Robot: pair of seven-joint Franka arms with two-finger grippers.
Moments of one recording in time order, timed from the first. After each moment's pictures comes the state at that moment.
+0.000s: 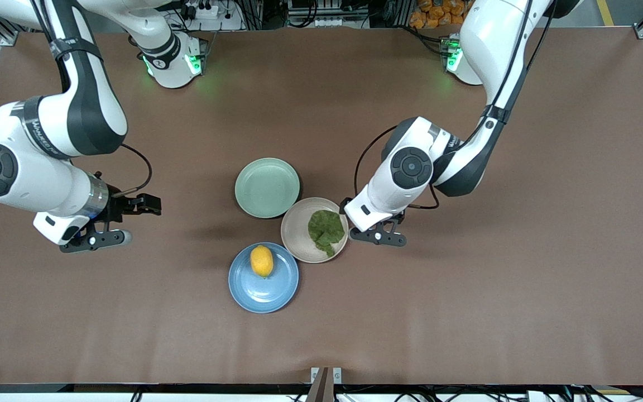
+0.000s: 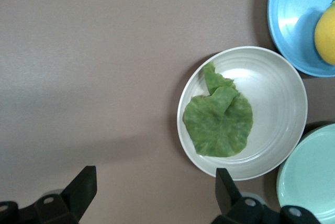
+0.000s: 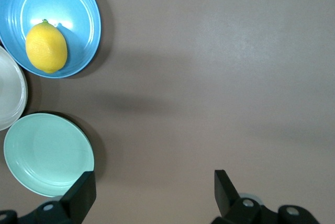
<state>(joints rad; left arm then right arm) -0.47 0.64 -0.16 -1.45 -0.05 2.14 -0.44 0.15 0.33 0.01 -1.59 0.07 1.81 -0.02</state>
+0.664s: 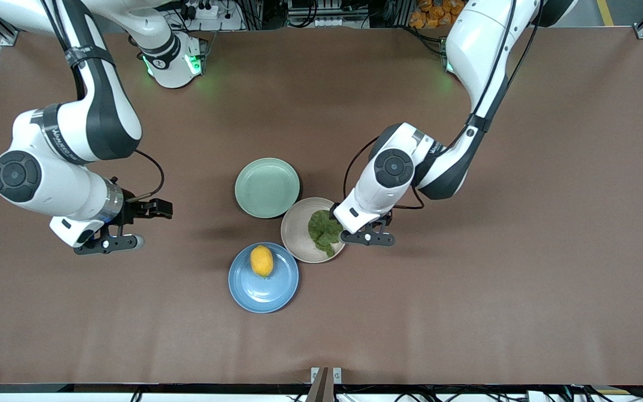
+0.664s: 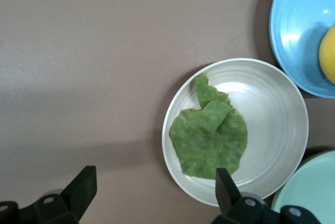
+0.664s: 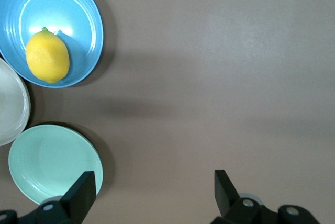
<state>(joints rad) -0.51 0.70 -0.15 -1.45 -0.01 2.23 -0.57 0.18 0.36 0.00 -1.59 0.07 1.85 0.07</state>
